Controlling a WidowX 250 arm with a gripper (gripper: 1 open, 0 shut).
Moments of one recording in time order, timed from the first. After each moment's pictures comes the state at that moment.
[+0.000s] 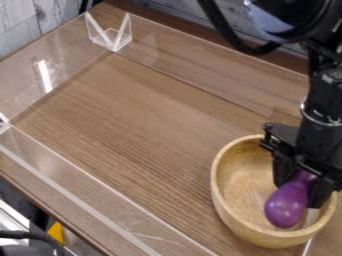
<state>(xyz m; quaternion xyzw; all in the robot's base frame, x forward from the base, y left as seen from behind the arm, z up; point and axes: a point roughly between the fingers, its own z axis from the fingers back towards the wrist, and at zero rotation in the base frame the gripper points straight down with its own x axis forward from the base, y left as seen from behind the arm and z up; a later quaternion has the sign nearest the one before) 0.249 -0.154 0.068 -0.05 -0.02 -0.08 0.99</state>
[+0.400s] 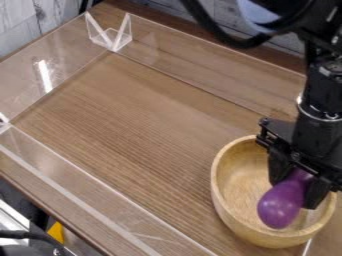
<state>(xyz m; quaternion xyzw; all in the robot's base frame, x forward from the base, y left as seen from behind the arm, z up) 0.237 -0.151 0.076 -0.05 -0.01 -0.11 0.99</state>
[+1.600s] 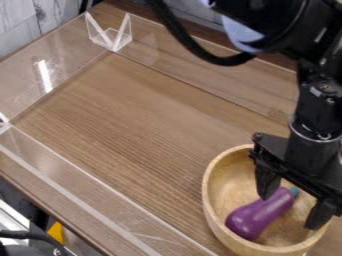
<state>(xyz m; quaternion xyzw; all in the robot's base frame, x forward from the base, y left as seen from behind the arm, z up) 0.224 -0.151 0.068 -0.05 -0.02 -0.11 0.99</state>
